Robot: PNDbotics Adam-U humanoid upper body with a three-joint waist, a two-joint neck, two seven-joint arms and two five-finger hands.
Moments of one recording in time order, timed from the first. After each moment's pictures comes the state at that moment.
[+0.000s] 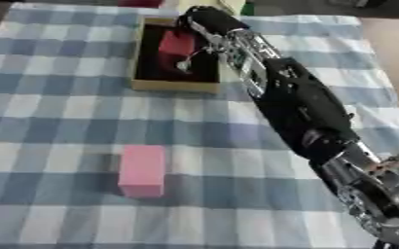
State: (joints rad) left arm -0.16 0.43 0.21 -1.98 0.08 -0.39 0.39; right arm -1.25 -0.15 0.17 -0.73 1.12 -0.13 0.14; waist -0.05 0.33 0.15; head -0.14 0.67
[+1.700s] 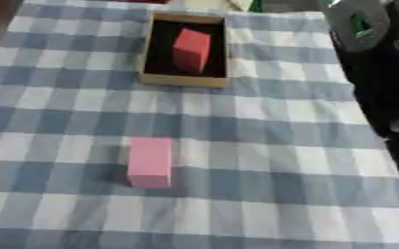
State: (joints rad) left arm -0.24 0.68 0.07 -1.98 -0.09 -0.23 0.24; right arm -1.09 -0.43 0.17 -1.46 0.71 -0.01 0.18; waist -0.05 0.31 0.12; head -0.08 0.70
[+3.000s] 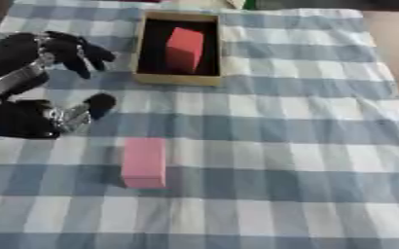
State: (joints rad) left arm -0.64 0.86 -0.43 -1.99 -0.34 0.12 -0.38; right arm -0.89 -0.54 0.09 -1.86 0.51 0.13 -0.06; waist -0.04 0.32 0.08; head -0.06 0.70
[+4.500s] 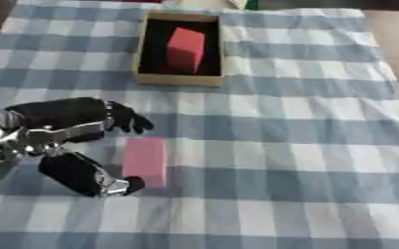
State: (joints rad) left arm -0.63 0.77 -0.52 -1.97 -0.45 0.21 -0.74; right arm -0.84 -0.53 0.06 -1.87 0.49 0.15 -0.08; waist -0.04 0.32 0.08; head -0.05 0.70
